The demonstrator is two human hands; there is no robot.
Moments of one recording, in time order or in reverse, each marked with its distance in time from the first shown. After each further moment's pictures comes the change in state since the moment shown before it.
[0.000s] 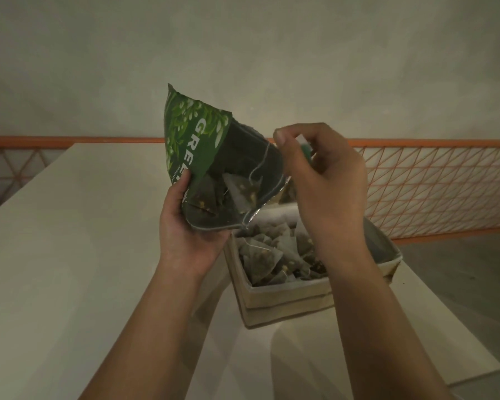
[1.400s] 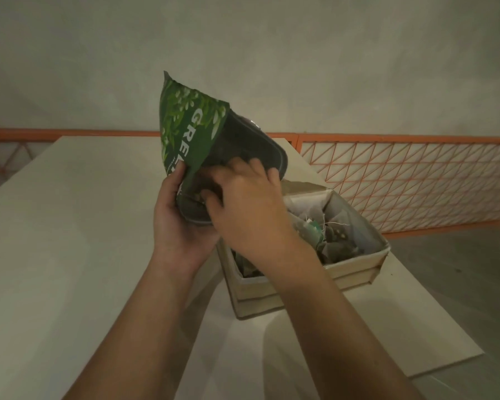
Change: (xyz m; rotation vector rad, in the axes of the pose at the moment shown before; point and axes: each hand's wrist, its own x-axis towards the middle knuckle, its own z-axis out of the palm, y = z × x) left_hand 0.000 -0.005 -0.003 -0.047 -0.068 0.008; right_hand -0.025 0.001 0.051 -0.717 -0.411 -0.180
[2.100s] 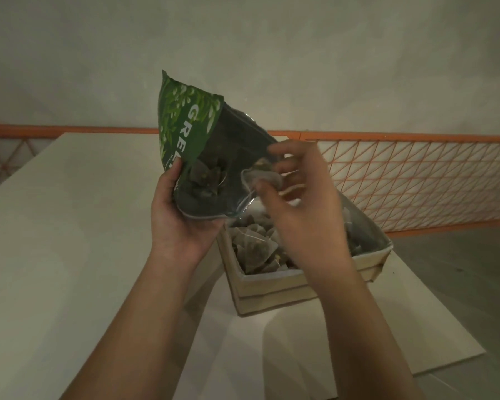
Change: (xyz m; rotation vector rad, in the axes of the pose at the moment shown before) left_hand 0.000 0.003 0.006 0.063 0.020 0.041; right_hand -0.033 0.029 -0.033 0.777 0.228 0.232
